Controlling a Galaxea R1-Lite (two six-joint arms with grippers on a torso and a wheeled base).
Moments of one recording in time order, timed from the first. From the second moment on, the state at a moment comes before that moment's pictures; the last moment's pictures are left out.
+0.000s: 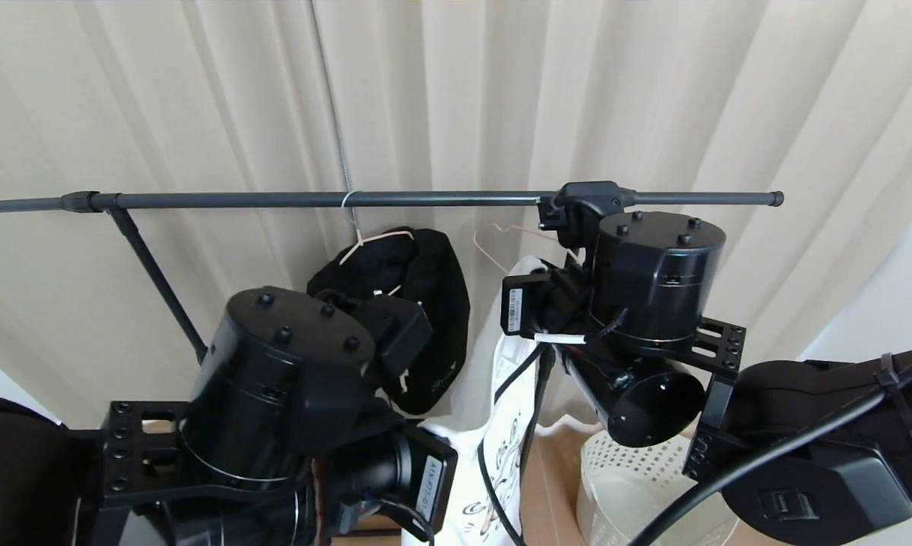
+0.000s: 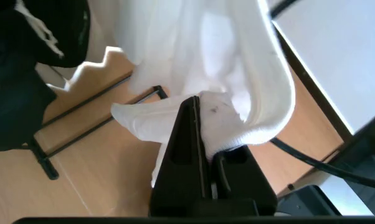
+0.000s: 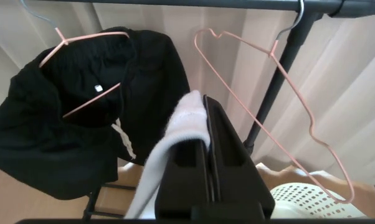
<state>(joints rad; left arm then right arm) -0.95 1.56 -0.84 -0.12 0.21 -0.26 0.88 1.87 -1.03 -0.73 -0.74 0.12</state>
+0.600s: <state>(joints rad) -1.01 1.64 -0.86 -0.18 0.22 -0.29 0.88 1.87 -1.03 -0.73 -0.75 0.12</state>
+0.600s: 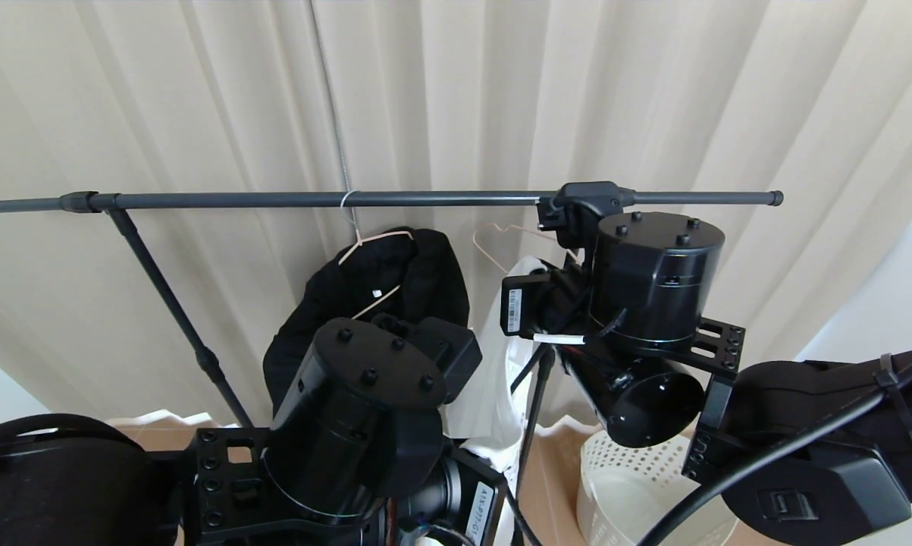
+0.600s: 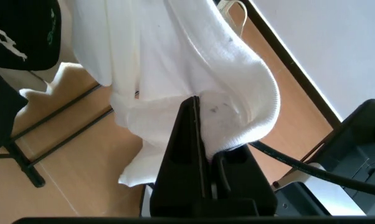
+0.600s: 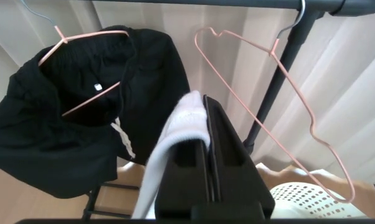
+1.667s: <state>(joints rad) -0.70 1.67 -1.02 -0.38 0.29 -0.21 0.84 1.73 -1.01 -0.72 -0.78 0.08</state>
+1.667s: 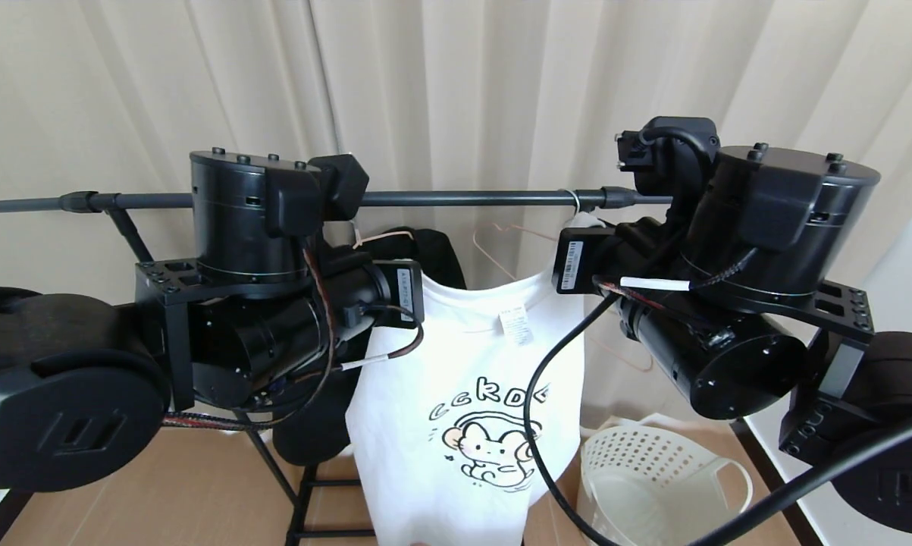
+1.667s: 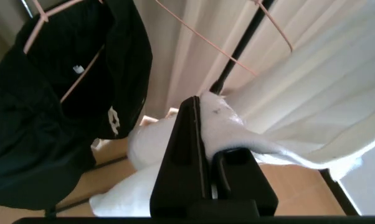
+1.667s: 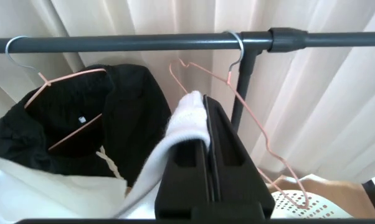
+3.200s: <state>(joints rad) -0.70 1.70 -0.93 -0.63 0.38 -0.24 0.84 1.70 -0.91 -0.73 -0.77 -0.04</state>
